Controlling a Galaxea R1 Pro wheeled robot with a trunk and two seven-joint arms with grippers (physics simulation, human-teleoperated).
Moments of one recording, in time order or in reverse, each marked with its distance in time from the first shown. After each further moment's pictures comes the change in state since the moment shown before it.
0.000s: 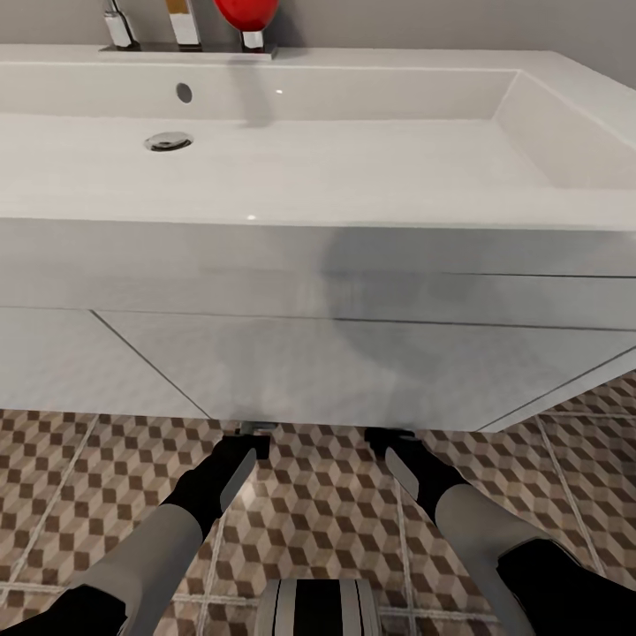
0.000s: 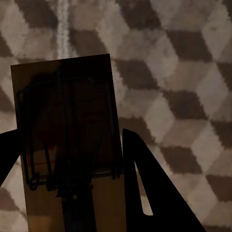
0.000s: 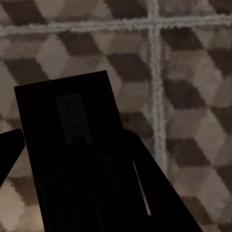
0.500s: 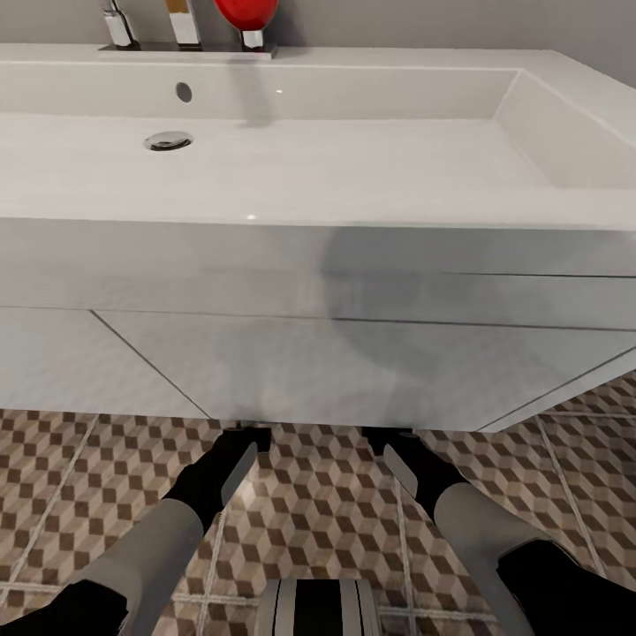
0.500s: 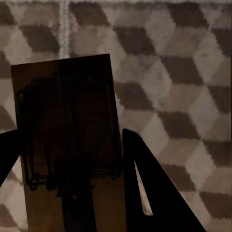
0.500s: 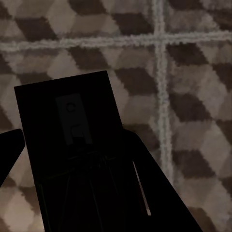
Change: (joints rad) left arm -0.016 -0.002 0.000 -0.014 -0.001 -0.019 -0.002; right arm 0.001 0.002 0.003 -0.032 0.002 0.000 -0.001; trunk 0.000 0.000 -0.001
